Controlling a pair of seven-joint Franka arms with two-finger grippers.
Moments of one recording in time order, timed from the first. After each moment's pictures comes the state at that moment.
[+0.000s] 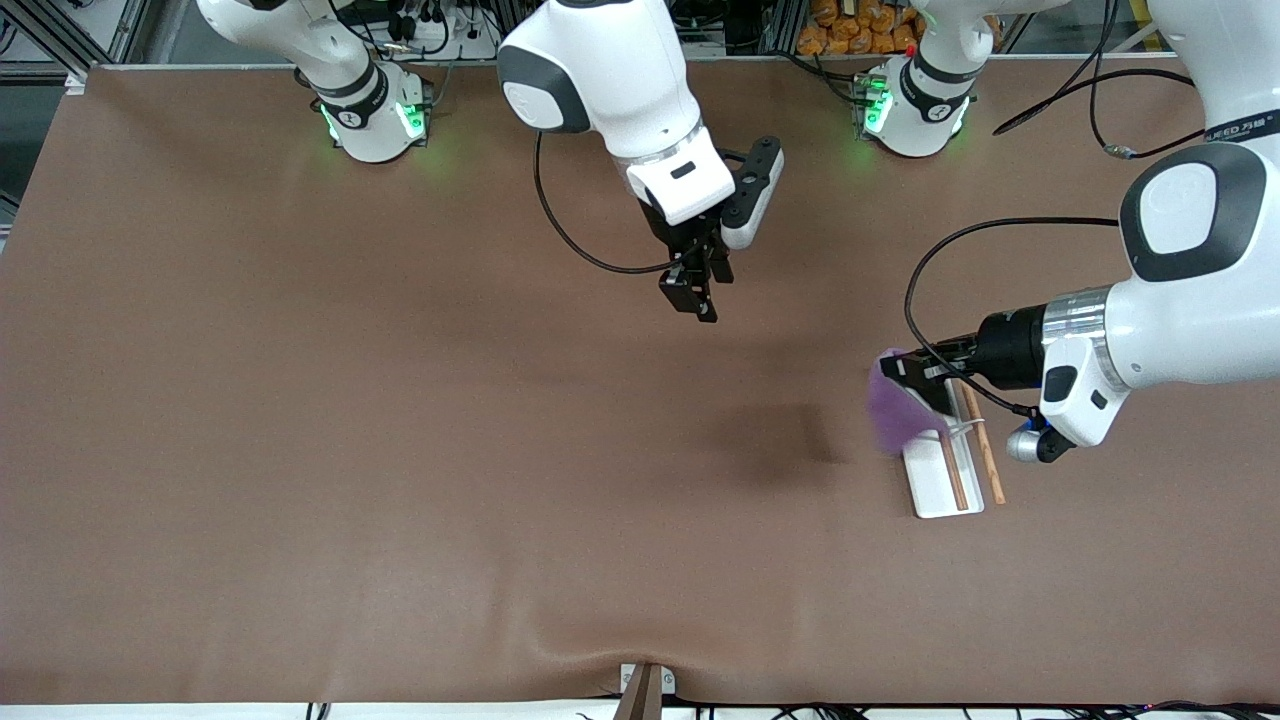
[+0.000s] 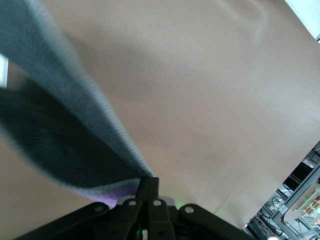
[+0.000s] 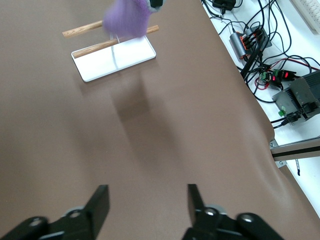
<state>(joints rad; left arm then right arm) 0.03 0.39 -0.25 -1.36 -0.52 1.66 -0.52 0.58 0.54 0.38 -1.22 -0.28 2.18 -0.24</state>
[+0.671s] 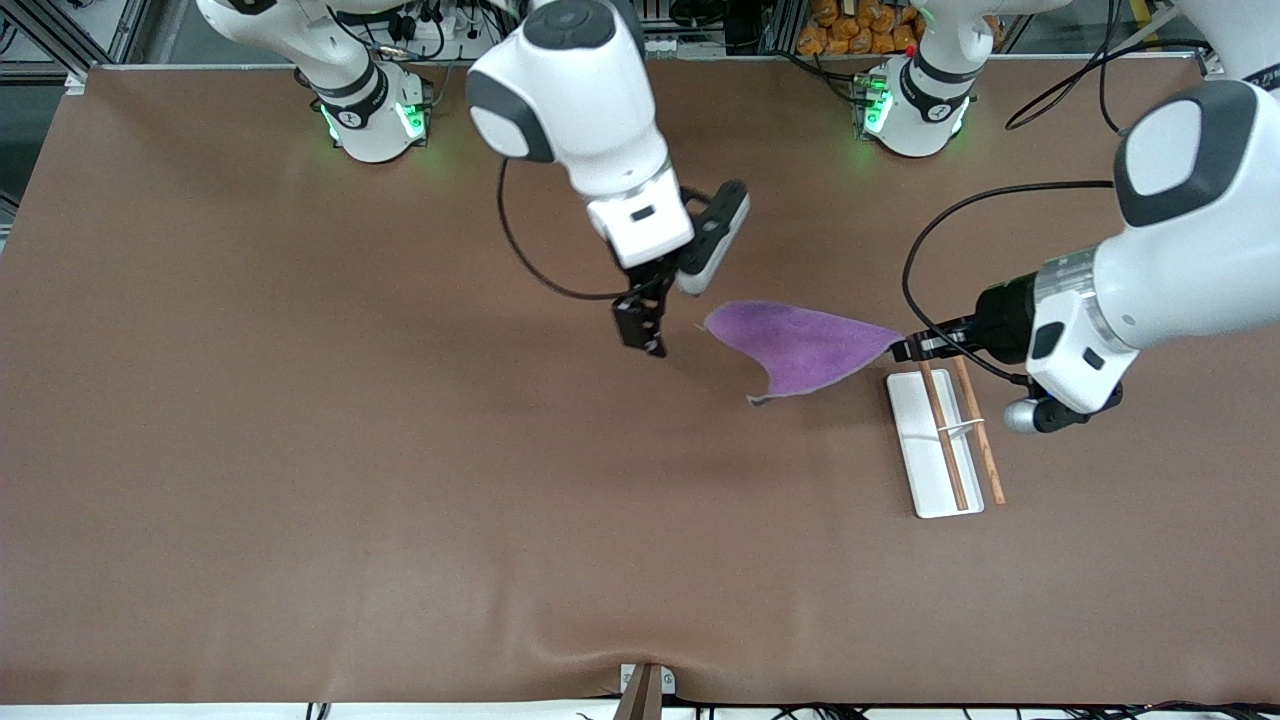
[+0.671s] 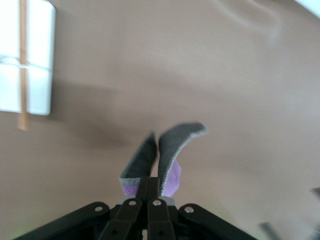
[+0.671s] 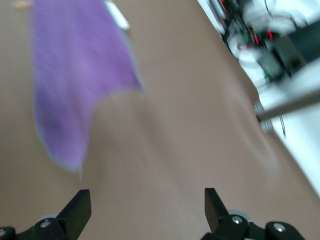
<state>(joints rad) -0.03 0.34 -0.26 -1.34 -0.28 1.65 -0.52 0.49 0.54 0.37 -1.23 -0.28 2.08 -0.17</state>
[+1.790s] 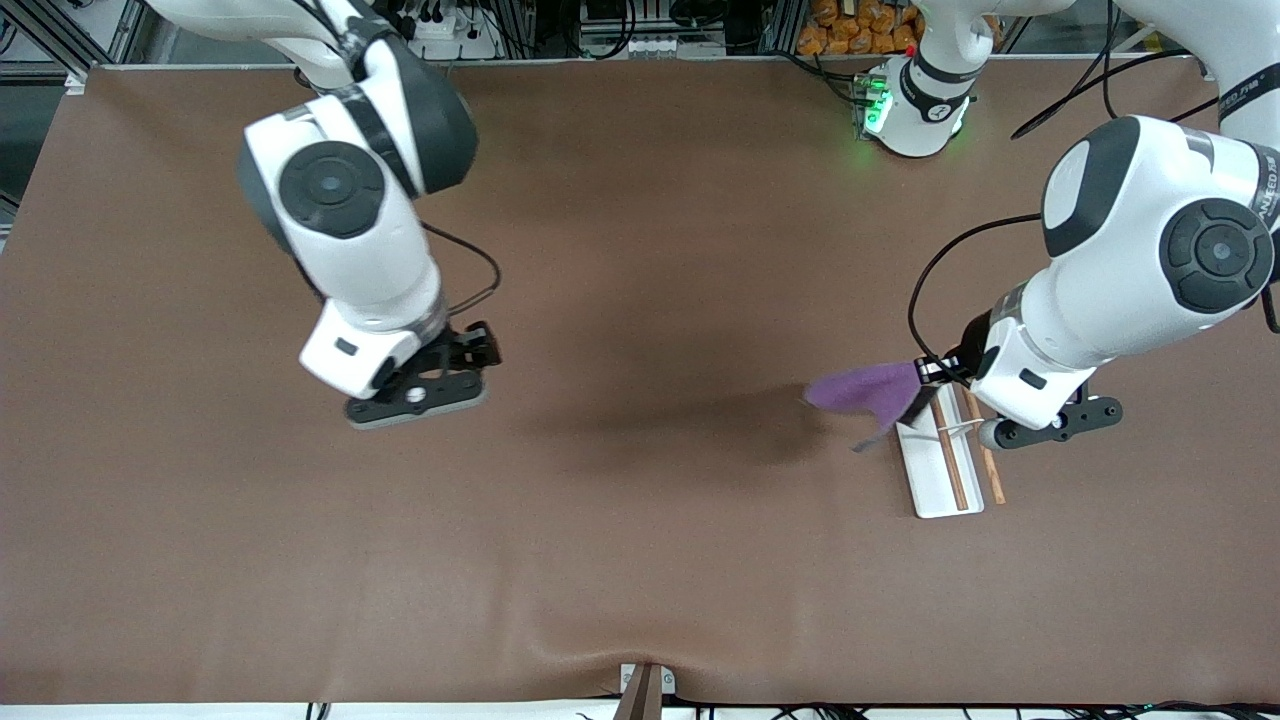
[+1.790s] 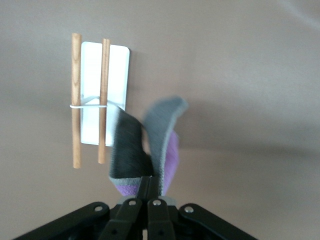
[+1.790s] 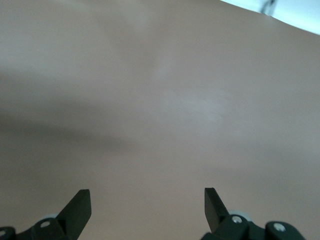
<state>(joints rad) -0.07 0.39 -0.24 -1.34 0.02 1.65 -0.51 0.20 0.46 0.35 -1.24 -0.29 1.66 0.31</state>
